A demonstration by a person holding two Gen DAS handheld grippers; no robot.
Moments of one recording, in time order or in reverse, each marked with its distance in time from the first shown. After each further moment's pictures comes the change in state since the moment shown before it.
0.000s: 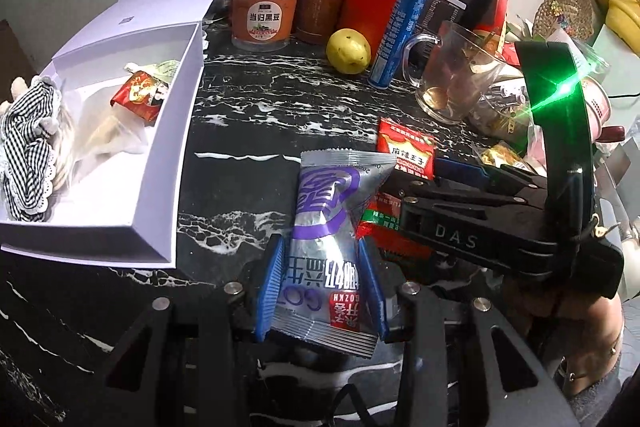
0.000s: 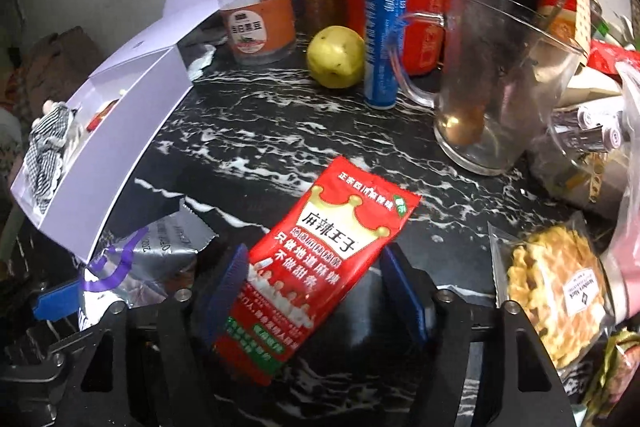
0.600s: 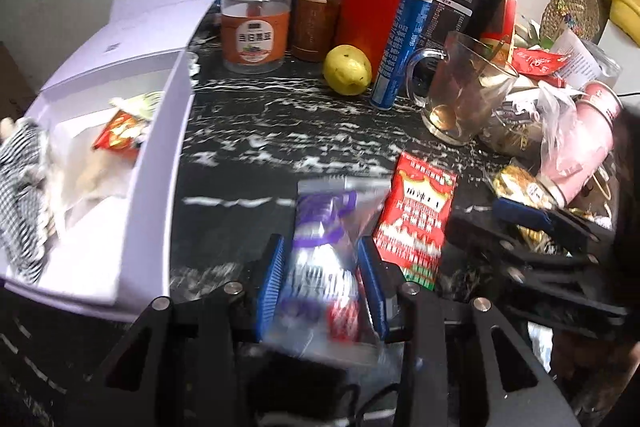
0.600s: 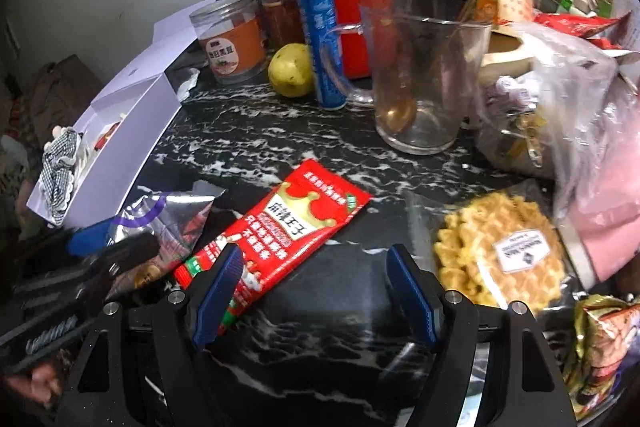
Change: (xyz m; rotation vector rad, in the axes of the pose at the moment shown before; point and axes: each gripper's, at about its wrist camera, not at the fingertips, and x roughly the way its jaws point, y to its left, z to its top) left arm 0.012 -0.009 0.019 0.031 -0.035 0.051; right arm -0.032 -0.036 -0.013 0.083 -0.027 0.023
